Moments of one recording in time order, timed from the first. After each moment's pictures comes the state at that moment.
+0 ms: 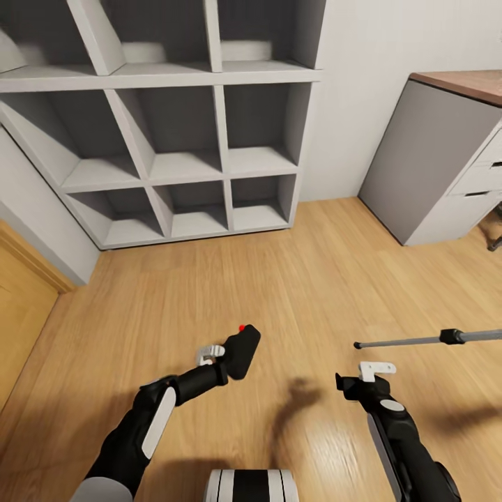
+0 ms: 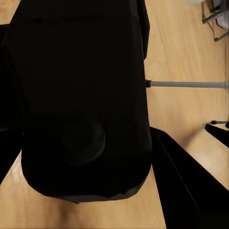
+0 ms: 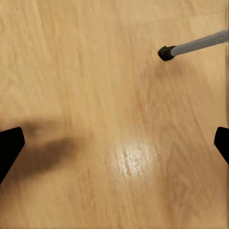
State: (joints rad) left arm -0.46 -0.09 -0.01 -1.05 0.28 0.53 -0.57; right arm -0.29 0.00 -0.10 -1.32 0.10 0.52 -0.04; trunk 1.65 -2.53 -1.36
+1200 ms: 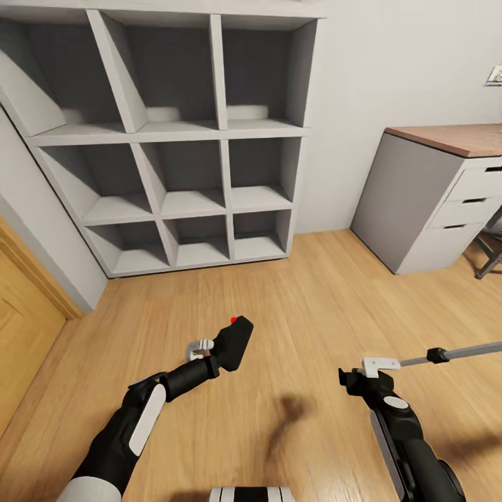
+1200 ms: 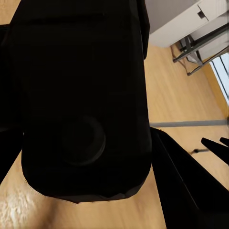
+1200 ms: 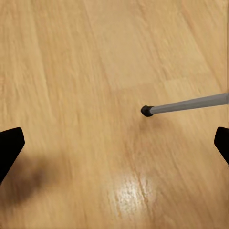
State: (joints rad) left arm -0.46 -0.04 -0.02 -1.07 0.39 0.52 -0.58; right arm -0.29 0.00 -0.11 -1.36 0.10 0.53 -0.05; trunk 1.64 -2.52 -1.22
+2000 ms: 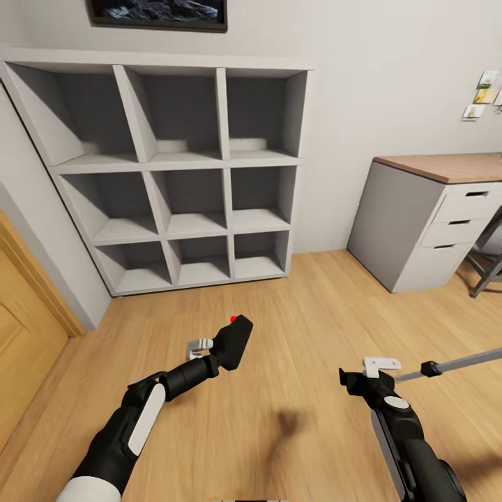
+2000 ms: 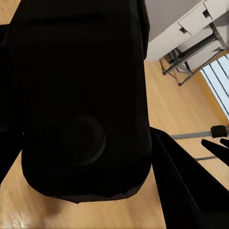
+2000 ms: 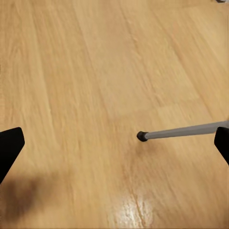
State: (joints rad) left arm -0.46 -0.04 -0.02 -1.08 0.39 0.52 -0.58; right arm -0.29 0.00 -0.11 -1.36 0.10 0.54 -0.05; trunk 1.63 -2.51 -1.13
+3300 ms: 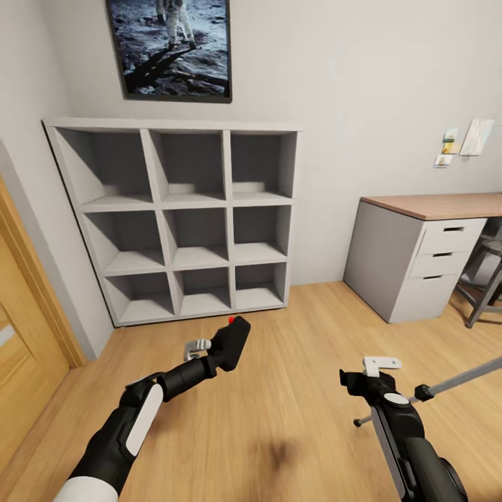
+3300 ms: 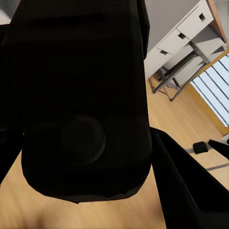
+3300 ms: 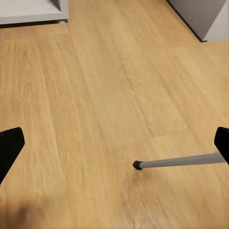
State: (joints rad) left arm -0.46 -0.03 -0.02 -1.07 0.39 0.51 -0.58; right arm -0.29 0.00 -0.11 -1.40 0.10 0.62 -0.05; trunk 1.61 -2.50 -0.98
